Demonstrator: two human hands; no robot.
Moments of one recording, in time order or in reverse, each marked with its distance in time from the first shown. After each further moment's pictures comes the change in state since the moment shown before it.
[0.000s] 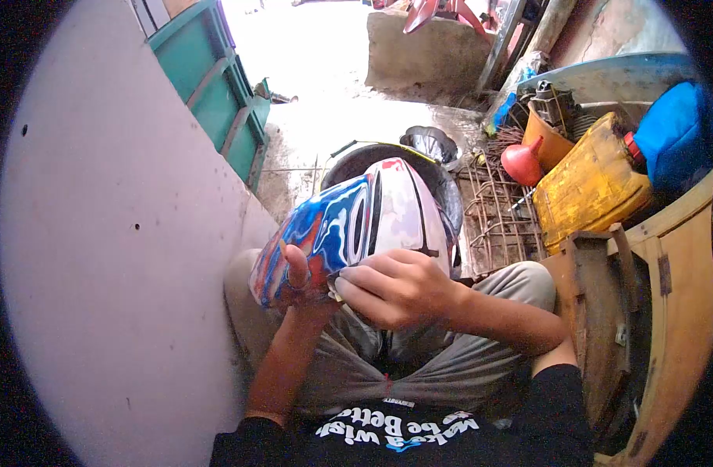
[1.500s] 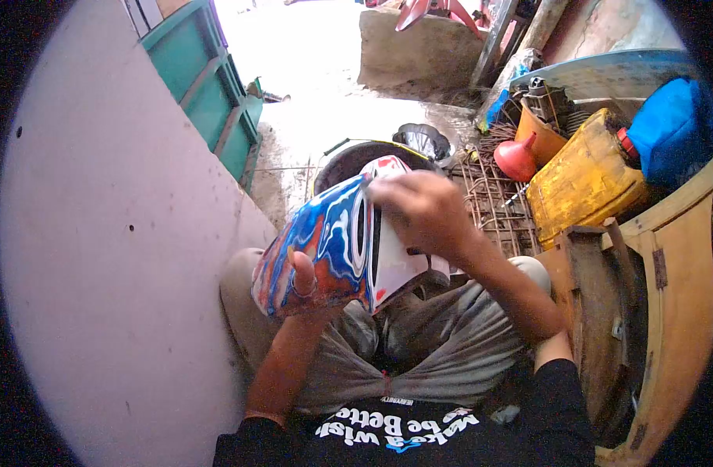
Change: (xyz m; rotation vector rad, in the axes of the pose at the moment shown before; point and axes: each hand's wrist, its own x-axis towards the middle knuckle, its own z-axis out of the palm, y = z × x) left_hand -0.009 -0.008 0.006 -0.052 -0.053 0.009; right_hand -0.012 0.072 0.005 -0.064 0.028 0.321
